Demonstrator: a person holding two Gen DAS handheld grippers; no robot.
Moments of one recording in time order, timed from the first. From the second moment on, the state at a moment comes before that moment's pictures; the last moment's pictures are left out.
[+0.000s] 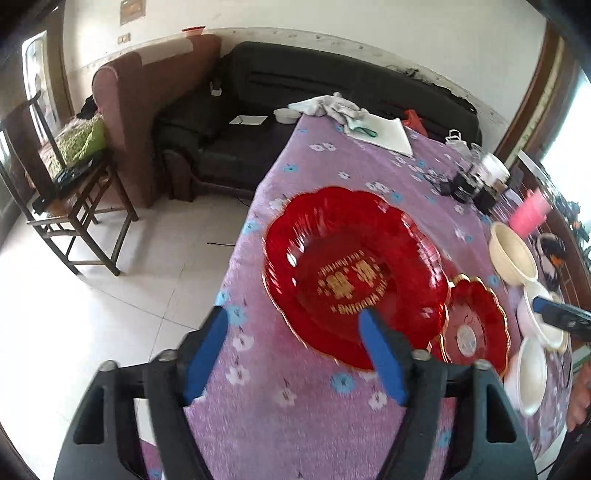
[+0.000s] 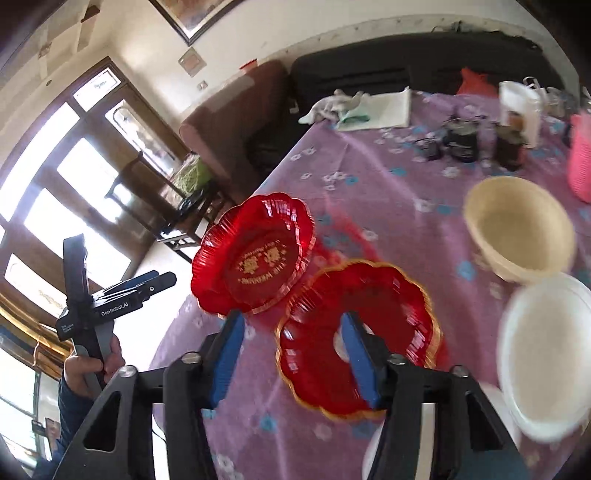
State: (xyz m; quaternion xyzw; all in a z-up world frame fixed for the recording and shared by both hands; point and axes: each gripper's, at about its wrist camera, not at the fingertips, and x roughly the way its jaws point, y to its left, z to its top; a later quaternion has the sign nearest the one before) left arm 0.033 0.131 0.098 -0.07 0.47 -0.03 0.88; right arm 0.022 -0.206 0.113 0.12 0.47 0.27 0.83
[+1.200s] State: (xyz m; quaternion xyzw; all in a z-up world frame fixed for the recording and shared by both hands) left arm 0.066 0.151 0.060 -0.10 0.49 -0.03 0.87; right arm 0.106 -0.136 0.049 0.13 0.52 0.24 0.81
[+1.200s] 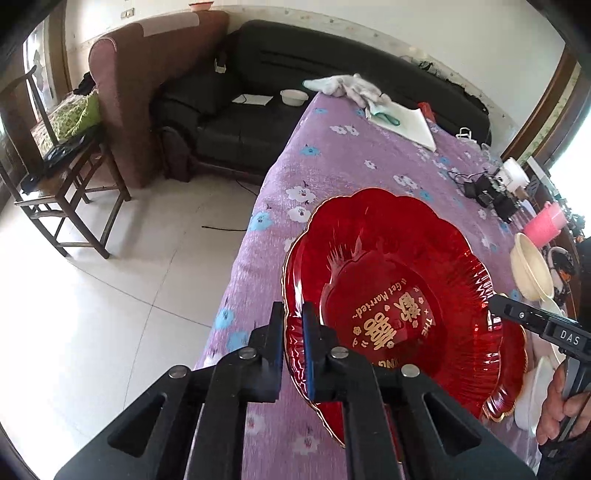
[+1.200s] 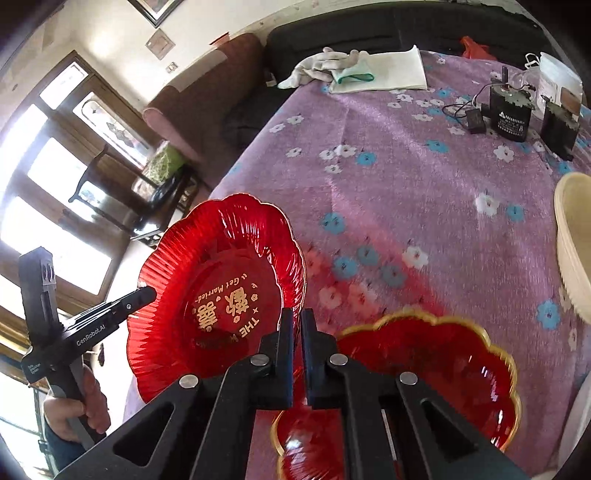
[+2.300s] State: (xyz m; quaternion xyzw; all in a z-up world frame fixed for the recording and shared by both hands) left arm -0.087 0.139 0.048 -0.12 0.45 -0.02 0.88; right arm -0.051 -0.162 0.034 0.15 0.52 0.30 0.79
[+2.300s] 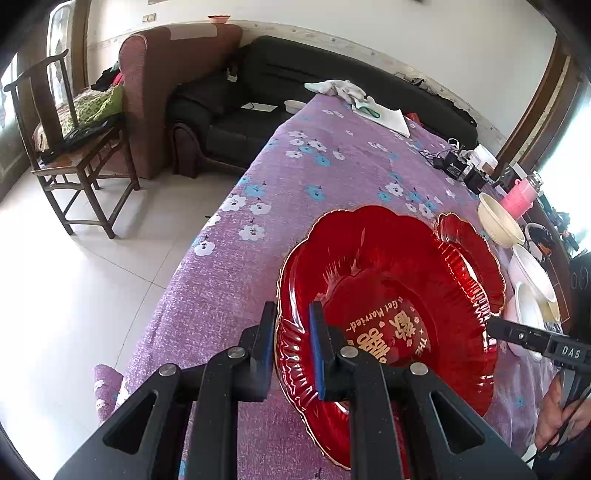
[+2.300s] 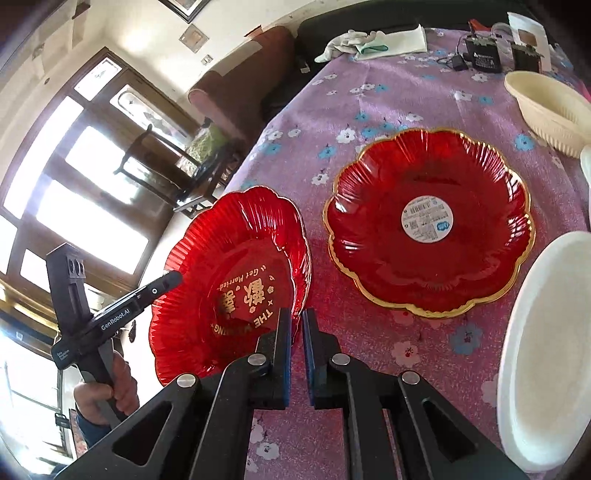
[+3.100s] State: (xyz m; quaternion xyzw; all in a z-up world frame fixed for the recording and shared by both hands) left arm -0.099 0.118 0.085 -0.12 0.42 -0.04 0.90; right arm -0.060 -0.244 0.026 0.22 0.50 0.23 0.80
